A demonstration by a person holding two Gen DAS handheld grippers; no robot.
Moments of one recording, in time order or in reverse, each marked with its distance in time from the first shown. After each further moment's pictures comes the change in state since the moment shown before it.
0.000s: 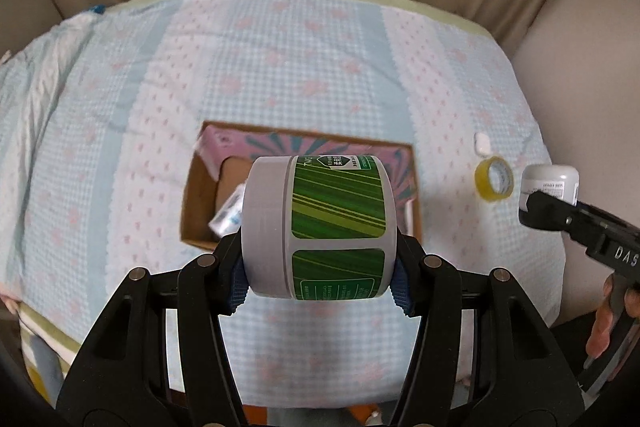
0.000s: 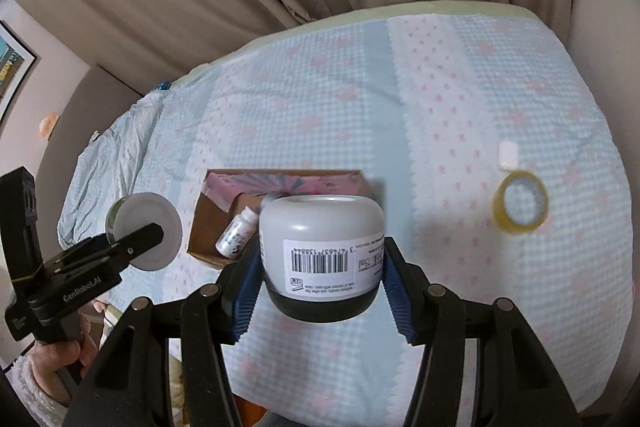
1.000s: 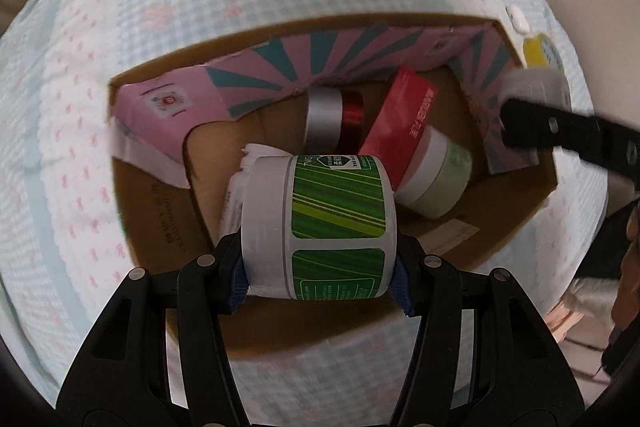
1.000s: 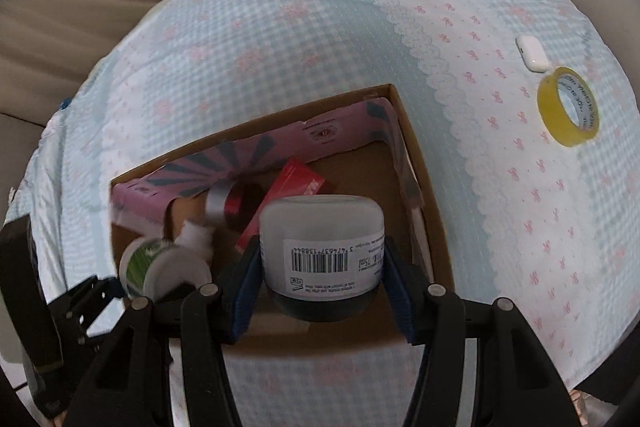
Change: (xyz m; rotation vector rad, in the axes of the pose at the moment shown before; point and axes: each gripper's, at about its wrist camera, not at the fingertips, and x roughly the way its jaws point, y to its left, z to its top) left arm 0.198 0.060 0.006 0.340 0.303 -0.107; right arm 0.191 0.031 -0.005 0.290 0.108 -0.250
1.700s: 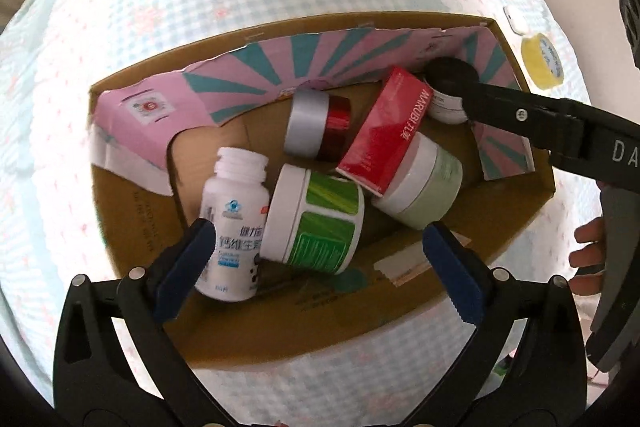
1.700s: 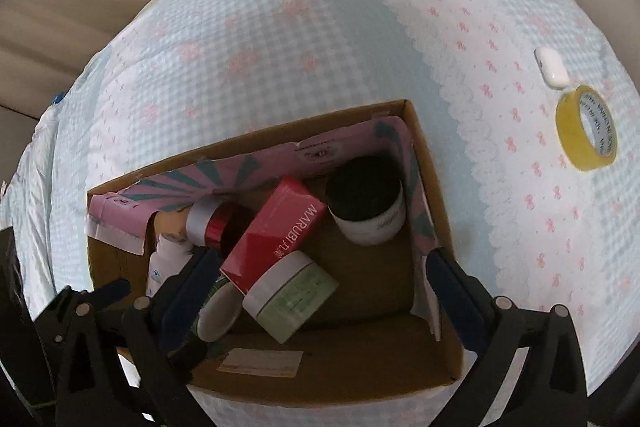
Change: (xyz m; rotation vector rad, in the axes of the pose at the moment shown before) left arm 0.013 -0.004 0.000 -0.027 -0.011 -0.006; right arm 0.024 -0.002 0.015 -0.042 -0.020 -0.001
